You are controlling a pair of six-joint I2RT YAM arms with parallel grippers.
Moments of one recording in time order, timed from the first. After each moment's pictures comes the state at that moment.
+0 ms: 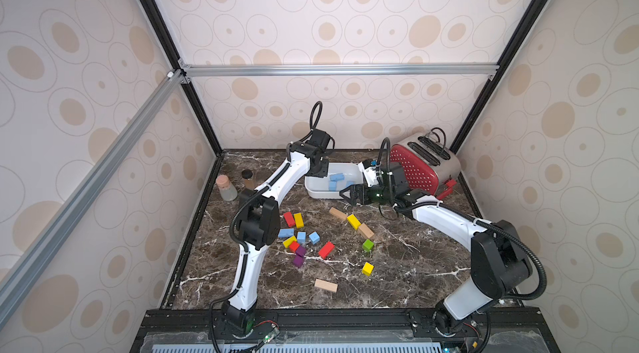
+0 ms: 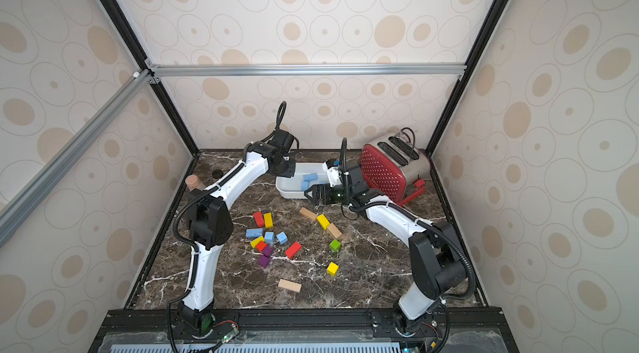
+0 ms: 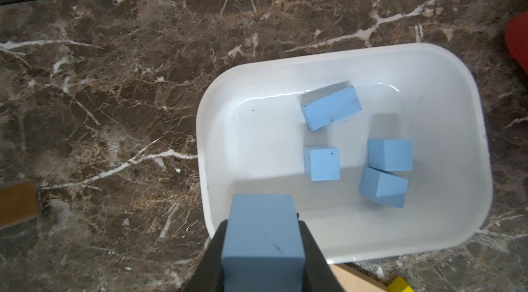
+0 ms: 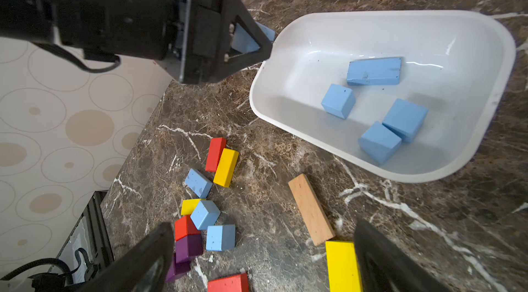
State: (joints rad) left arm -0.45 2.25 2.15 -0.96 -0.16 -0.28; right arm 0.46 1.61 1.10 -0.09 -0.45 0.35
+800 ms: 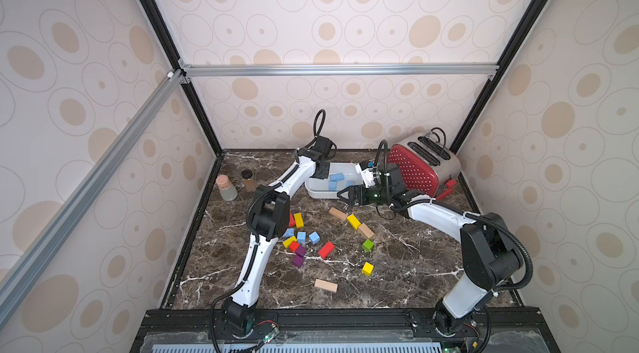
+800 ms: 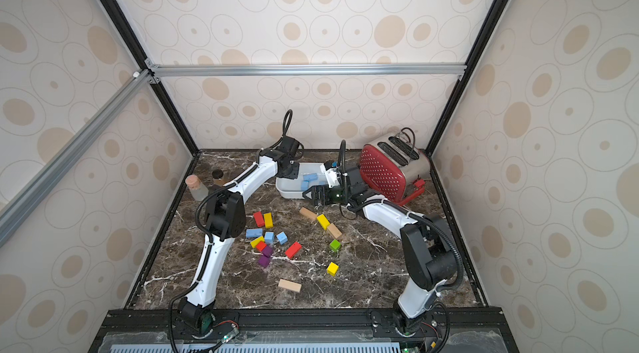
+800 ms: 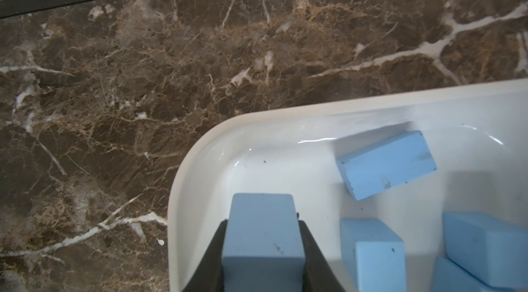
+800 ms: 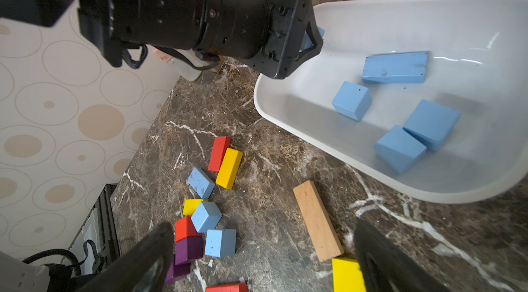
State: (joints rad) left arm -0.43 2.45 2.25 -0.84 -0.24 -0.24; right arm 0.45 1.69 1.09 0.00 -0.52 0.35
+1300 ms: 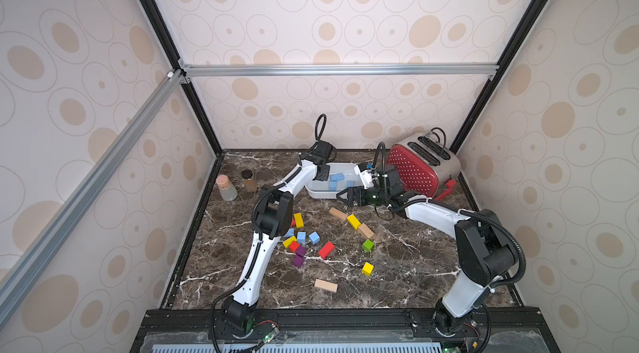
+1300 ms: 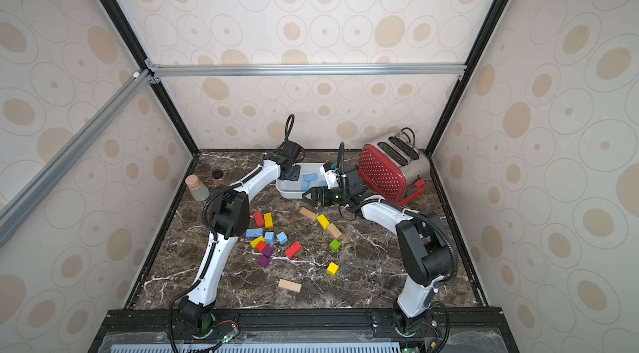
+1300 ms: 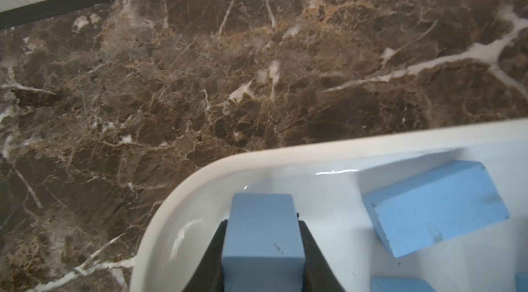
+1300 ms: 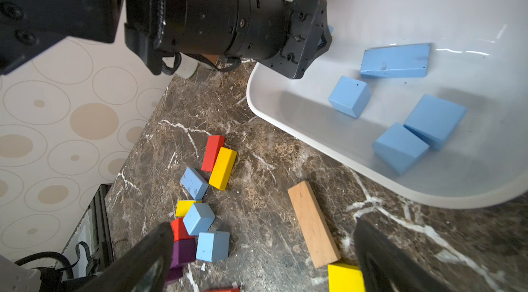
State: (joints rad) left arm -0.43 2.53 2.27 -0.76 -0.28 -0.20; right arm 0.45 1.72 1.08 0.03 -0.52 0.35
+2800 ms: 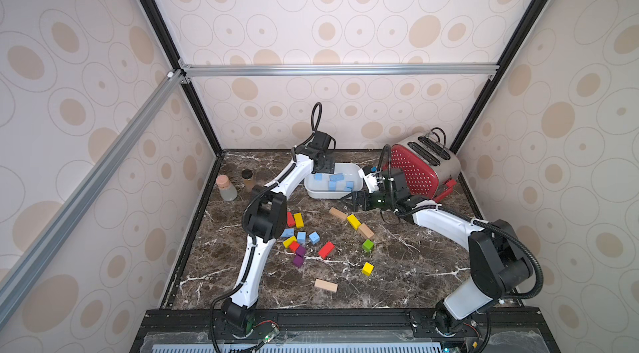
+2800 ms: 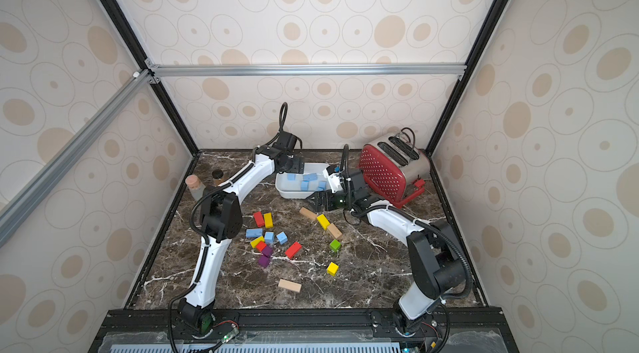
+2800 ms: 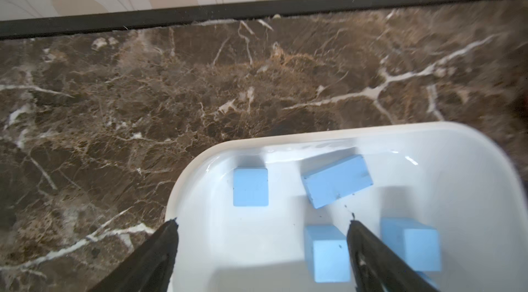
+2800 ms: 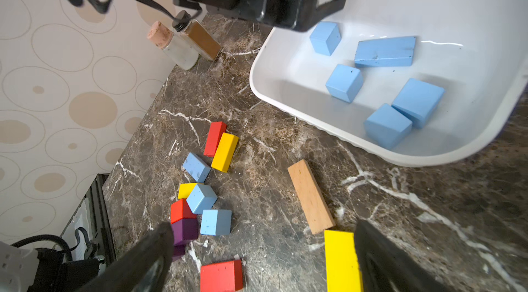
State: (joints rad) left arm -0.43 2.35 2.21 -0.78 -0.18 -0.29; right arm 0.45 1.60 1.01 -0.04 -0.50 0.31
